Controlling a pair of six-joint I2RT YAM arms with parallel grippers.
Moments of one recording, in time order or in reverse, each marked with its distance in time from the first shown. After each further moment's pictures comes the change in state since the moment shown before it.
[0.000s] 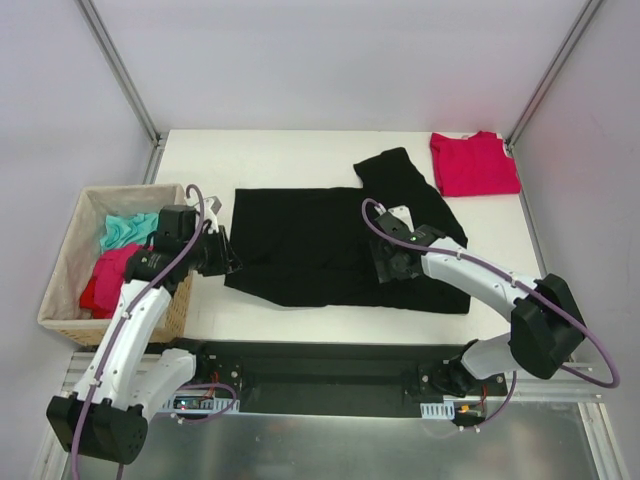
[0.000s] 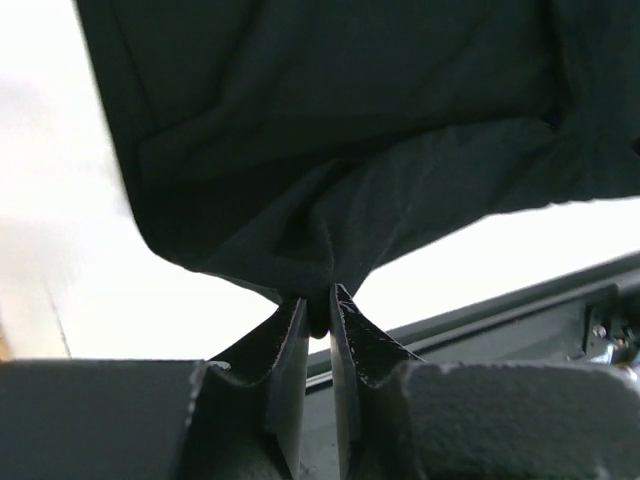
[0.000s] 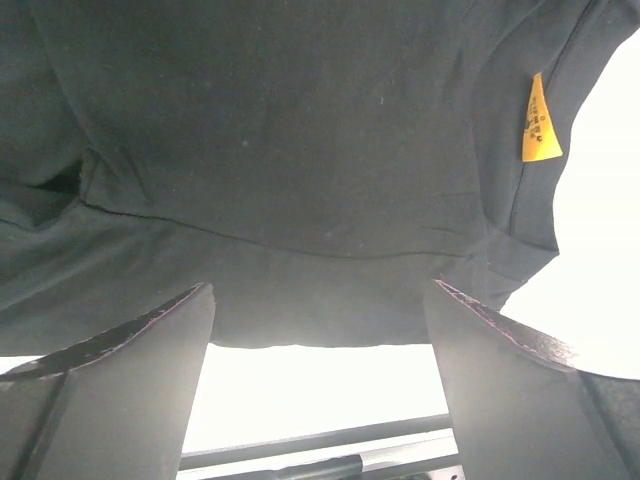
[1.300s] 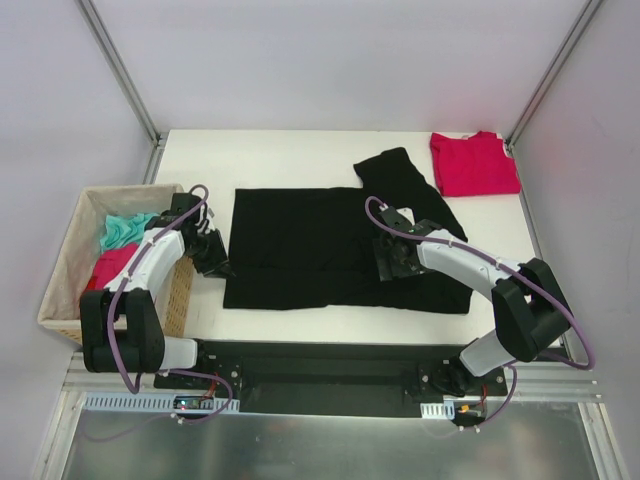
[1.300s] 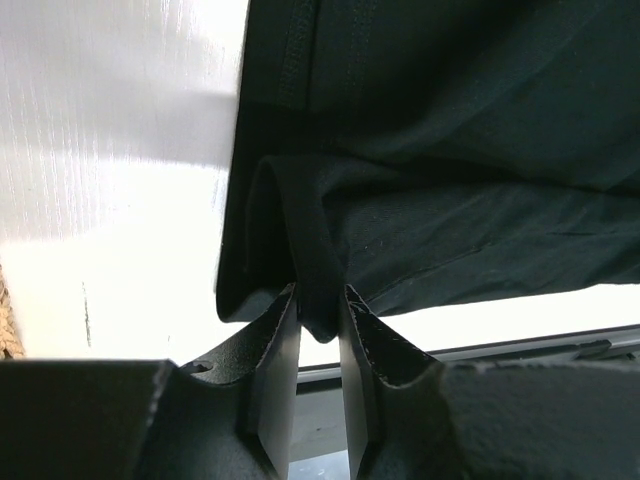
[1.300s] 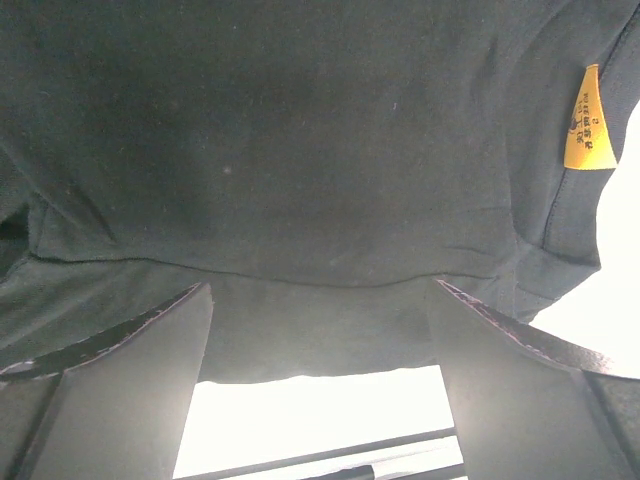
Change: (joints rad) left arm 0.173 0.475 0.018 0.009 -0.040 -0.043; right arm -0.091 0.102 -0.006 0.055 -0.083 -0.018
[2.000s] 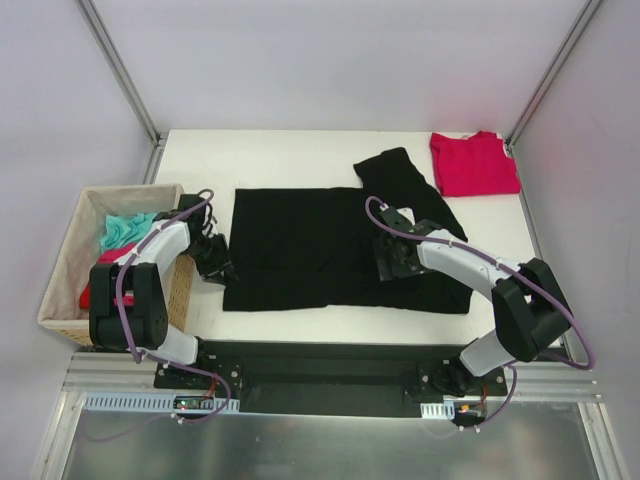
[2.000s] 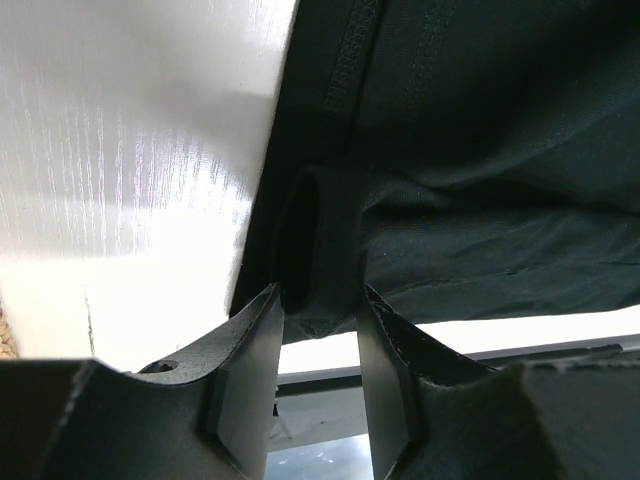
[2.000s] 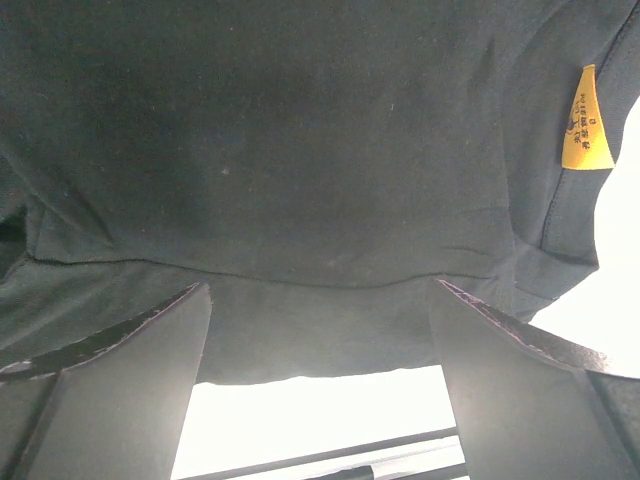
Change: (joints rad) left arm 0.000 0.138 0.013 0.000 -0.018 -0.003; right arm -0.003 0.000 0.000 0.000 0.003 0.000
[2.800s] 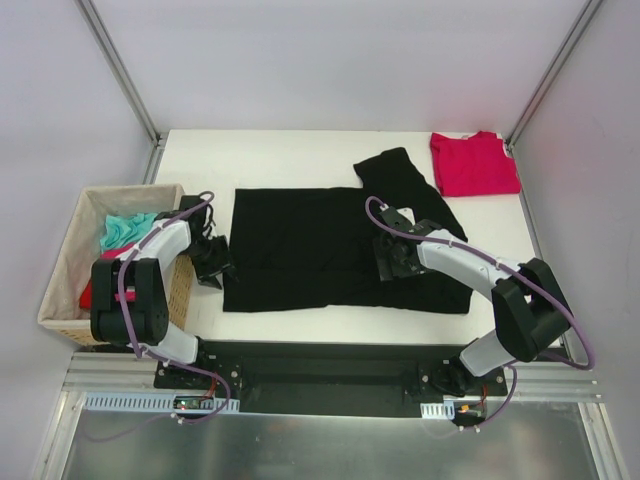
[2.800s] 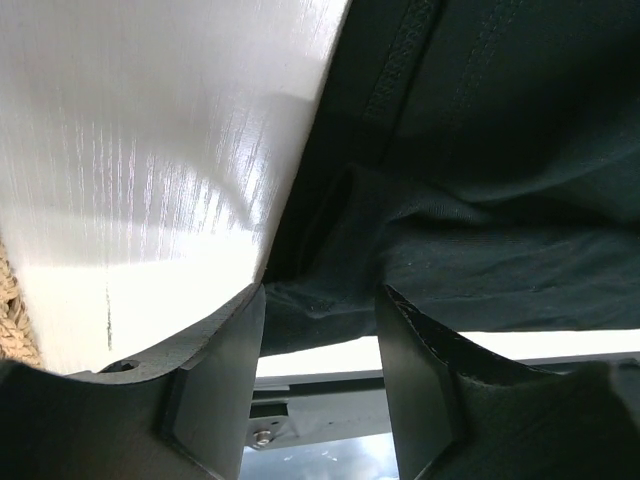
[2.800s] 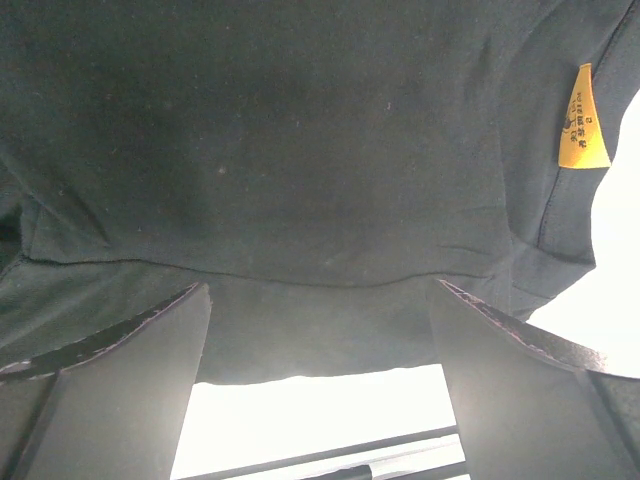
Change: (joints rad) left arm 0.000 0.024 0.000 -0.010 -0.043 -0.002; right arm 0.000 0.000 0.000 -0.003 0.004 -0.001
